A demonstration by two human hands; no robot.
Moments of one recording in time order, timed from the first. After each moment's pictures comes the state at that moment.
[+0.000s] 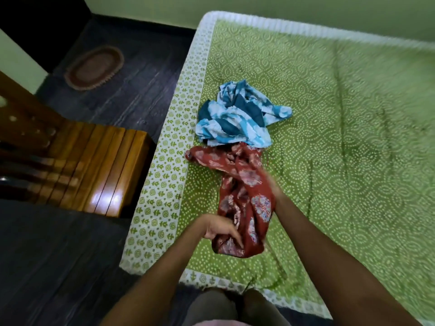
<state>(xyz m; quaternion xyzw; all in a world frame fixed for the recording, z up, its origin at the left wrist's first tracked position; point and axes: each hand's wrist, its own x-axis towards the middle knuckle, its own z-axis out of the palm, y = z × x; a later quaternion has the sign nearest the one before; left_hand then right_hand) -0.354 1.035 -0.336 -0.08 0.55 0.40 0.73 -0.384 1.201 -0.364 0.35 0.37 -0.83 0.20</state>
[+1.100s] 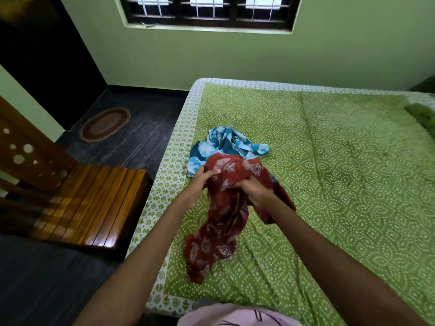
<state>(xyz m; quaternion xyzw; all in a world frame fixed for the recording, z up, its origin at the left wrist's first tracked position) -0.401 1.054 -0.254 -0.02 0.68 0.66 0.32 -0.360 1.208 -0.263 0.20 0.61 -0.75 0.15</state>
